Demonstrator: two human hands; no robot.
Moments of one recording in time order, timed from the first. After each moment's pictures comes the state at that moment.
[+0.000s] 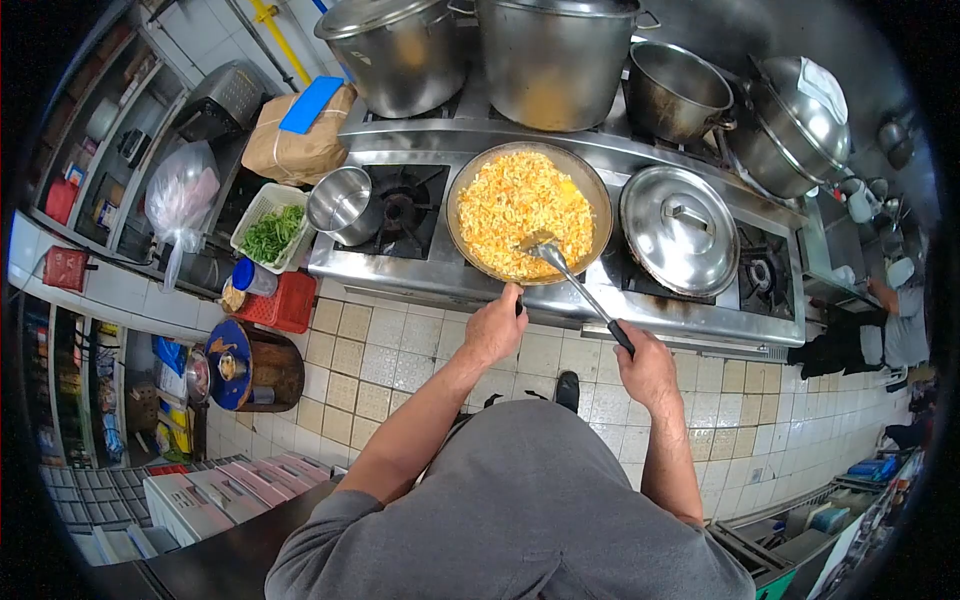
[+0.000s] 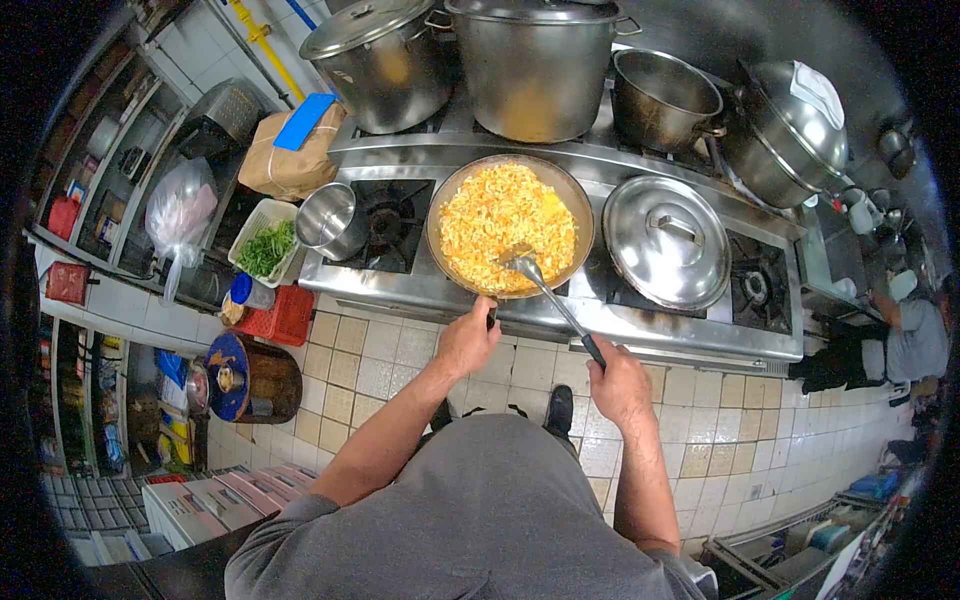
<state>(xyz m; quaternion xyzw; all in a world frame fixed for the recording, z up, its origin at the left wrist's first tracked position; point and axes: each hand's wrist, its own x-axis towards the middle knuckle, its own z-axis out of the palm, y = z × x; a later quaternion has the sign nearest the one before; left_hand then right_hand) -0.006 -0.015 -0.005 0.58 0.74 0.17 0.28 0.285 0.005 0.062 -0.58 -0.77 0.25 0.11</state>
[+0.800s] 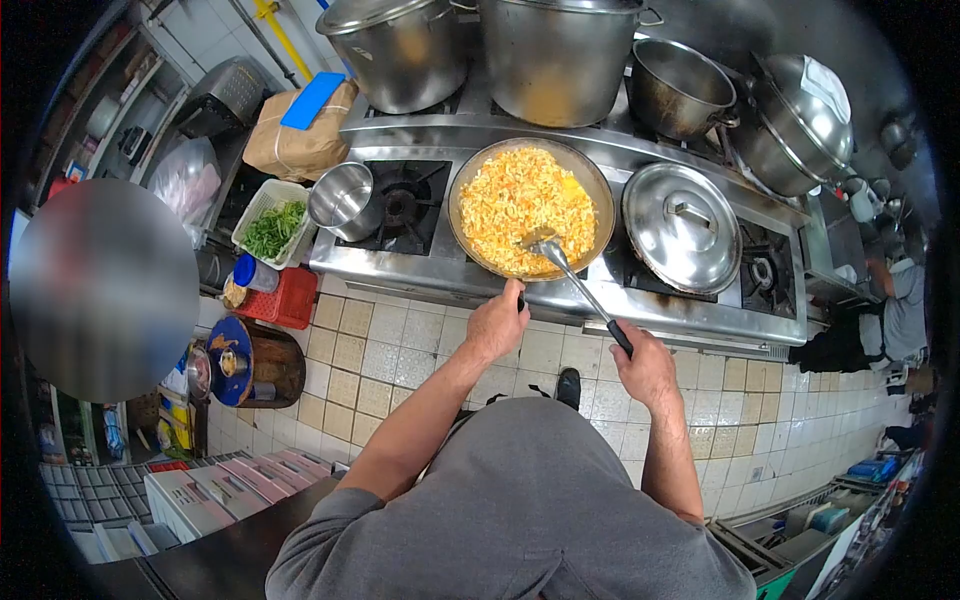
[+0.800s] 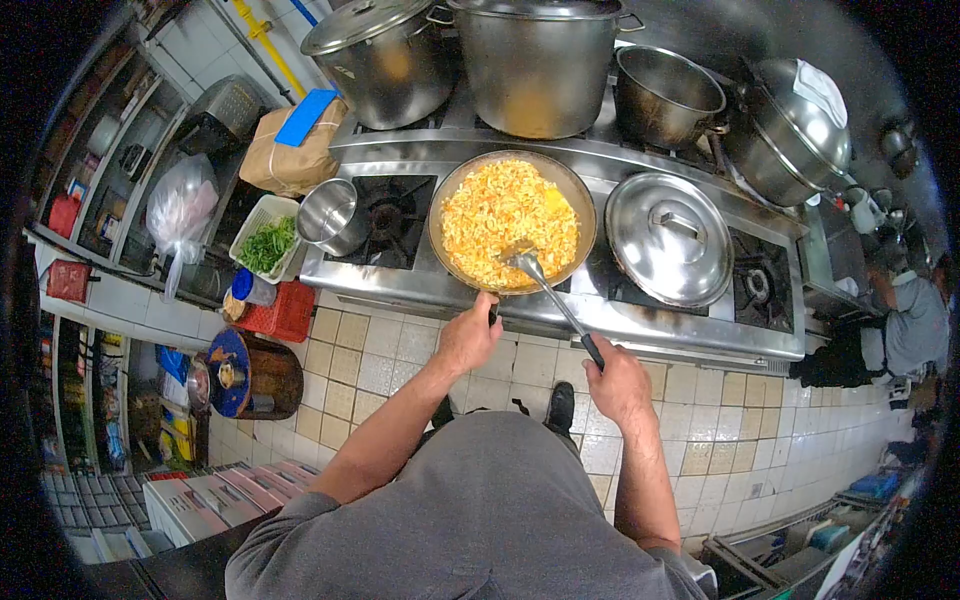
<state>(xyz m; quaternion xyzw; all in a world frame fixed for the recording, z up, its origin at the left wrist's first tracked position) -0.005 -0.016 0.004 0.58 0.74 0.16 0.29 0.284 0.004 0.061 -0.57 -0.77 0.27 0.09</state>
